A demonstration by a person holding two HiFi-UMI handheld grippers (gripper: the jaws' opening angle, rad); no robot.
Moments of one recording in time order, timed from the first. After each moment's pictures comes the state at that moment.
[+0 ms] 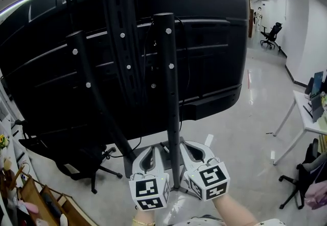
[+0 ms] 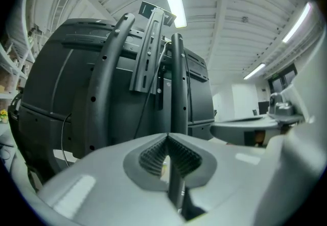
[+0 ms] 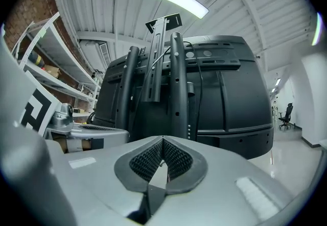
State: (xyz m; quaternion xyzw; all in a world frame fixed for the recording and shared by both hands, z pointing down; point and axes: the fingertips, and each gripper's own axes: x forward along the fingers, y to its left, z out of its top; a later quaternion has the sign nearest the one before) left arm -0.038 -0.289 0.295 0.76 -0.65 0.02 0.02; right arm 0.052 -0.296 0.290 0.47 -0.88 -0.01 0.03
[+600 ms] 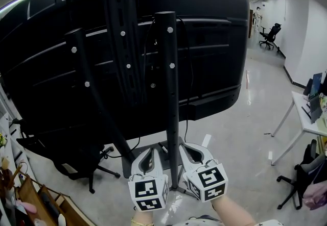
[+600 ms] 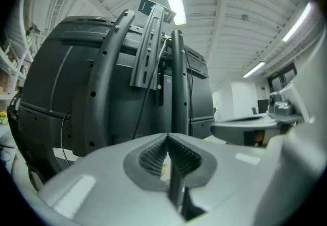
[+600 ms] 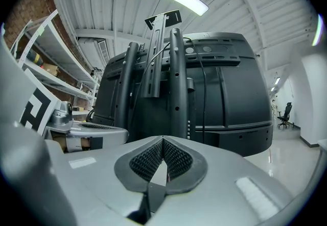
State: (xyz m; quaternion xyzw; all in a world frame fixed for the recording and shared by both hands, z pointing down) left arm -0.040 -0.290 0.306 0.76 -0.64 0.03 0.03; right arm 0.051 -0.298 0.303 0.47 -0.88 0.00 0.05
